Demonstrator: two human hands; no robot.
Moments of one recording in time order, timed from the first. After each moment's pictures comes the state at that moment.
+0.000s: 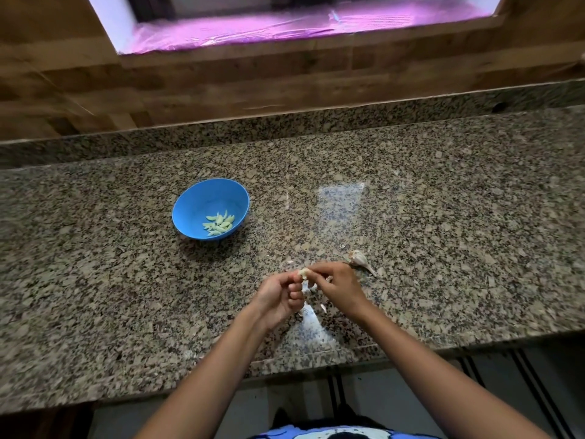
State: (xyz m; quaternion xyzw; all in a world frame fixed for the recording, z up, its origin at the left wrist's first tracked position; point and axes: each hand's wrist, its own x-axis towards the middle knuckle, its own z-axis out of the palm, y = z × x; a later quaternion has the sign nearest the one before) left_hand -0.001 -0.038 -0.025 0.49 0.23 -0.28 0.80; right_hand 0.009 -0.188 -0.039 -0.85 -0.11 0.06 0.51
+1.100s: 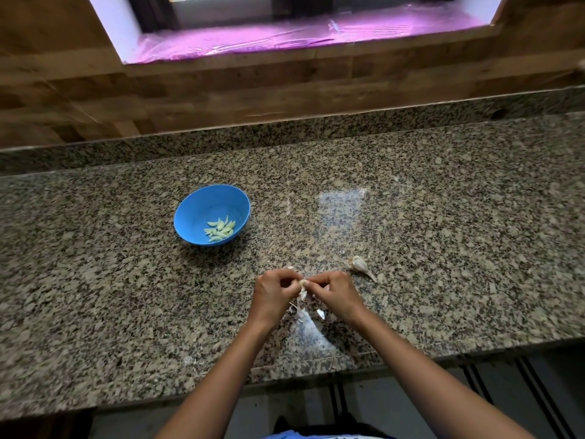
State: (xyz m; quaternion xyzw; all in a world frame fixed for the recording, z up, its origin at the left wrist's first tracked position) left_hand -0.005 -0.035 -0.025 0.86 0.04 -0.06 0.51; right_hand 0.005 -0.185 -0.036 -0.84 -0.06 0.13 0.52
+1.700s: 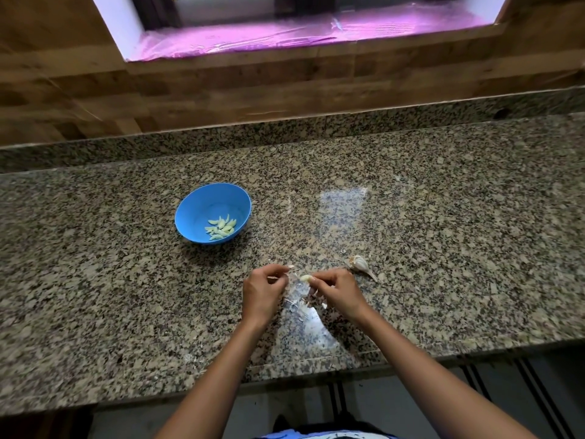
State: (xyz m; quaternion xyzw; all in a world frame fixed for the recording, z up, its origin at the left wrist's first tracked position) left_hand -0.002 -0.024 -0.030 0.84 0.13 -0.02 0.53; right_hand 0.006 -0.190 -0.035 -0.80 -0.03 0.13 0.58
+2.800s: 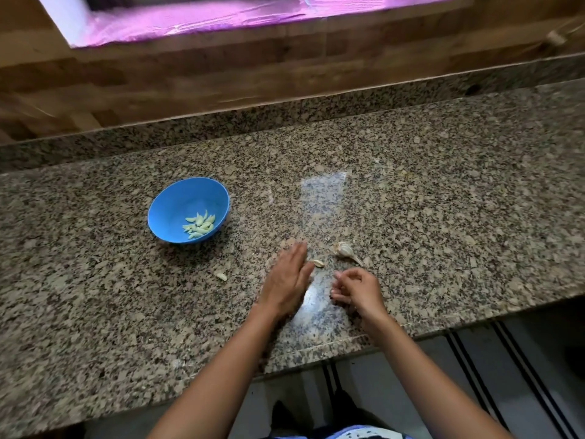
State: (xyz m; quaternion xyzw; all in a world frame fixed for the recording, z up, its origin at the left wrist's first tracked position) left_hand 0.022 -0.066 -0.074 0.94 -0.15 -0.10 0.29; right_hand -0.020 -0.221 -0.042 -0.67 0.29 0.10 0.68
